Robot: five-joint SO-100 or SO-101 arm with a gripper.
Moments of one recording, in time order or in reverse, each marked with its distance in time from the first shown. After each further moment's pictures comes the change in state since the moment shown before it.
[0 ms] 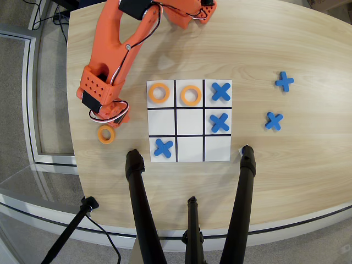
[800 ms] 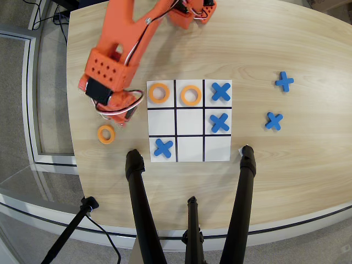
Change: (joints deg) arm -5.9 21.4 9.3 7.6 4.0
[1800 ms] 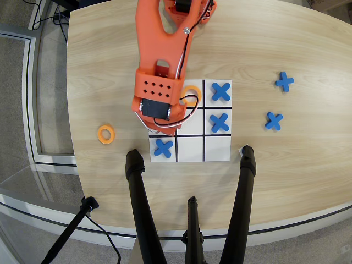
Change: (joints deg) arm -18.3 -6.1 6.6 -11.2 5.7
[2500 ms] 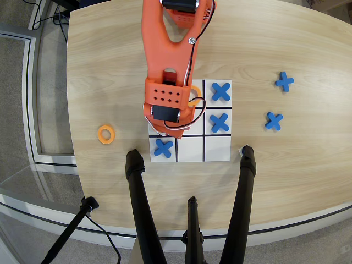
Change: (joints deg) arm -2.9 -4.1 0.0 -4.7 3.0
